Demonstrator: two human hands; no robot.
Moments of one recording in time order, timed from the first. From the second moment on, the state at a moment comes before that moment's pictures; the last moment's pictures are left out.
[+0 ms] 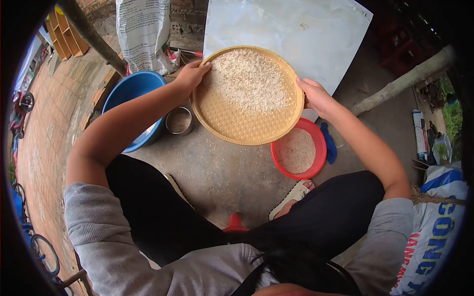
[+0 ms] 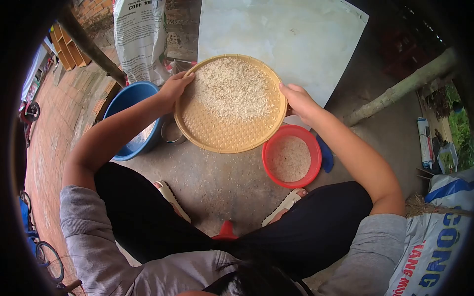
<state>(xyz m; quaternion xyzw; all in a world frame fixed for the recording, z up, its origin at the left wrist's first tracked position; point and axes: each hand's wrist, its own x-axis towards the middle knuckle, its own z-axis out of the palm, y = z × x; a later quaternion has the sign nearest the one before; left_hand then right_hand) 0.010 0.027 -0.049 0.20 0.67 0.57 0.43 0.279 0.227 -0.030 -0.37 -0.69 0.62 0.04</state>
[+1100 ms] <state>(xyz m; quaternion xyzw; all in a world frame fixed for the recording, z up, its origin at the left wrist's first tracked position) 0.016 0.036 -0.067 0.20 0.69 0.55 0.43 0.280 0.235 -0.045 -0.42 -0.60 0.68 0.05</state>
